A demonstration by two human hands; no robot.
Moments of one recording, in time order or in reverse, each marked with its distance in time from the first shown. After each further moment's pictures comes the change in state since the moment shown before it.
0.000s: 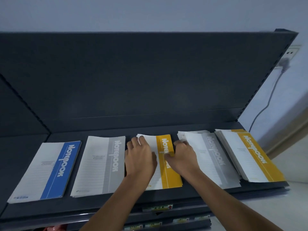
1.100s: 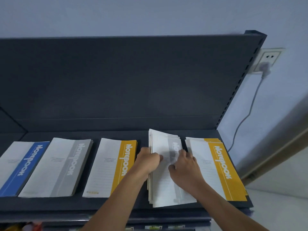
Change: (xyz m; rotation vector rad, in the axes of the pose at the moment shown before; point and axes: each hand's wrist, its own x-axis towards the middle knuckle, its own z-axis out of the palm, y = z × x) left_hand 0.017 0.162 0.044 -0.737 -0.488 -0.553; right_hand 0.022 0.139 -0.091 -0.031 -0.198 -0.032
